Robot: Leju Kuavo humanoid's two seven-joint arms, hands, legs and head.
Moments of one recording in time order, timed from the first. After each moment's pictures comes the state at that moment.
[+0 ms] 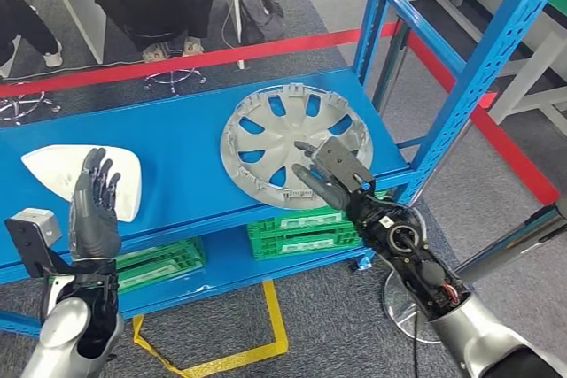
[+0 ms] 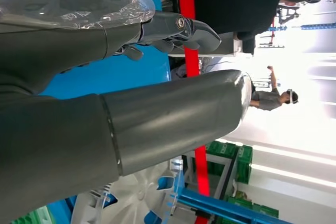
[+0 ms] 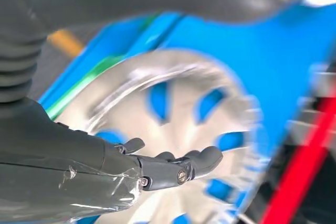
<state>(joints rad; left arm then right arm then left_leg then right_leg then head) -0.28 0.07 -0.43 -1.46 0.33 0.32 -0.28 -0.36 -0.22 0.47 -1.42 0.04 0.09 0.14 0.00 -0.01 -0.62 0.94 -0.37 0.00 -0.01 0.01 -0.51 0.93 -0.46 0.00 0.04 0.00</state>
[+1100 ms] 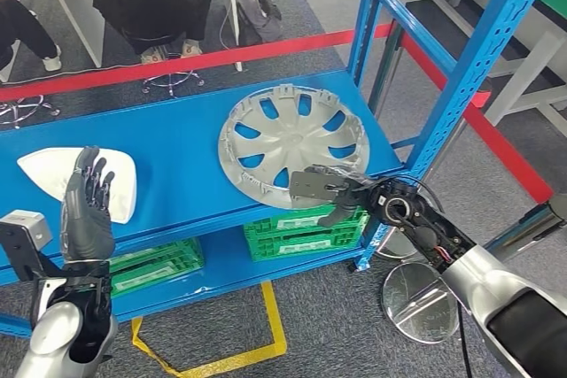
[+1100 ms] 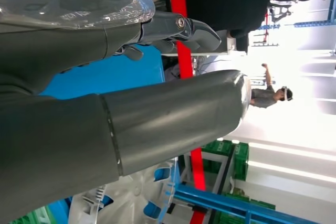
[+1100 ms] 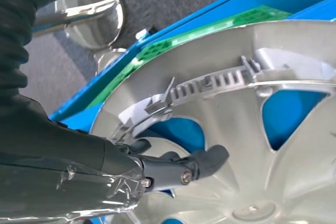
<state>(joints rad) -0.27 0.08 -0.43 -1.52 0.32 0.32 -0.25 -0.59 -0.35 0.64 -1.12 0.43 0.42 0.20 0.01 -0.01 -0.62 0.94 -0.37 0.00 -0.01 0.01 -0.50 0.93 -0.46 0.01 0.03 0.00</state>
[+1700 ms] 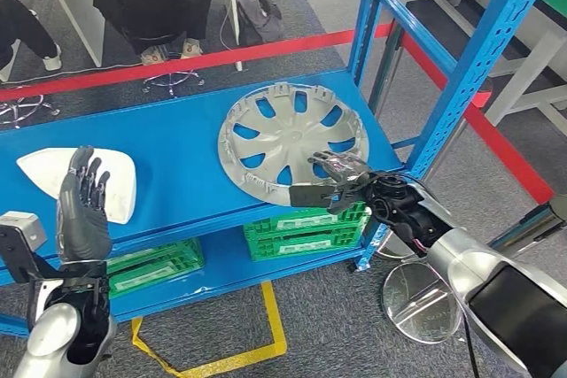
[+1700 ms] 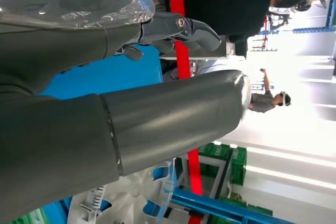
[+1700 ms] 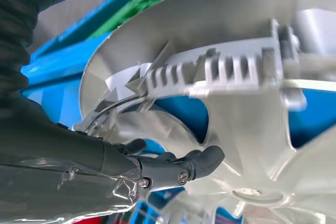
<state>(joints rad) -0.26 0.09 -0.43 -1.54 0.32 0.35 -0.25 -0.72 -0.29 0.78 -0.78 0.79 0.18 -0.06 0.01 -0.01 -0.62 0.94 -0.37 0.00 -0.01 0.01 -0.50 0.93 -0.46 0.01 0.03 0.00</state>
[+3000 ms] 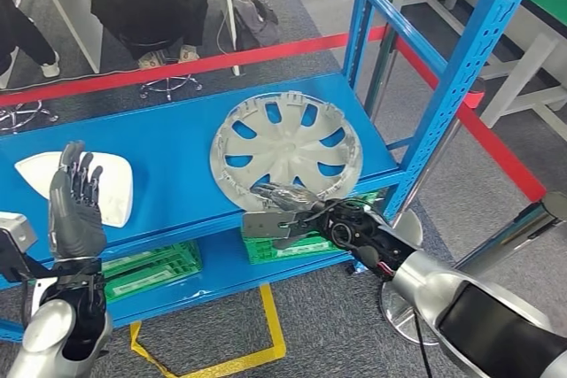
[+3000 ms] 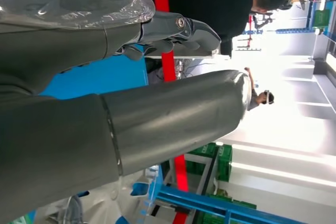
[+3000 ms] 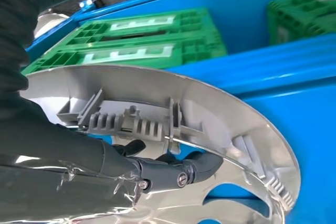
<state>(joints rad) -0.28 0.10 -0.43 -1.53 0.36 0.35 -0.29 -0.65 -0.13 0.86 -0.85 0.55 0.25 -0.11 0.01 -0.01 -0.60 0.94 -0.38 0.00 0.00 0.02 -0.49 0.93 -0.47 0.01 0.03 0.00</state>
